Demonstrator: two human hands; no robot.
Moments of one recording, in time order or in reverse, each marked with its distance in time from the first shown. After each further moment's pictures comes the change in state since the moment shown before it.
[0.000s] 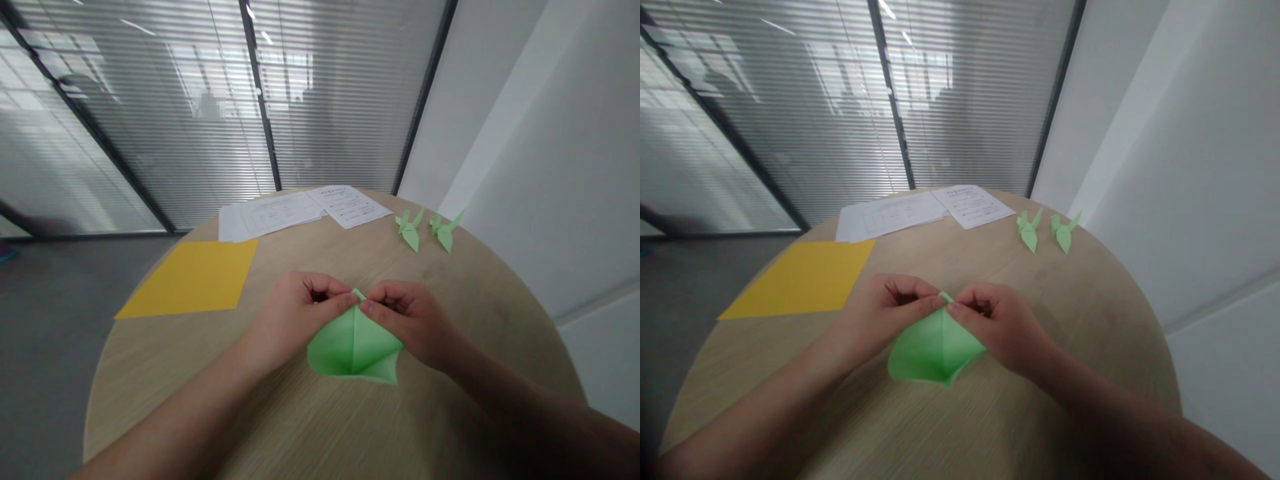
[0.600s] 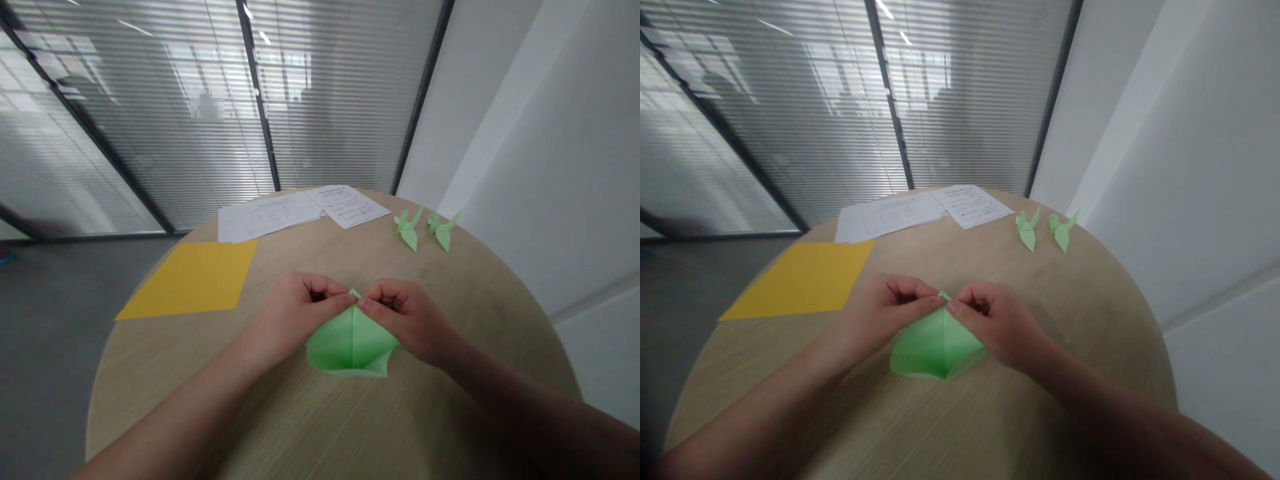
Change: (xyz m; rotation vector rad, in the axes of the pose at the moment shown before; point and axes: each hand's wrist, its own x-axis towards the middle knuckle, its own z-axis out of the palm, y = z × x) left_hand 0.002 -0.001 -0.001 -0.040 -0.051 -0.050; right_hand 0.003 0.005 0.000 -0.048 -0.009 -0.026
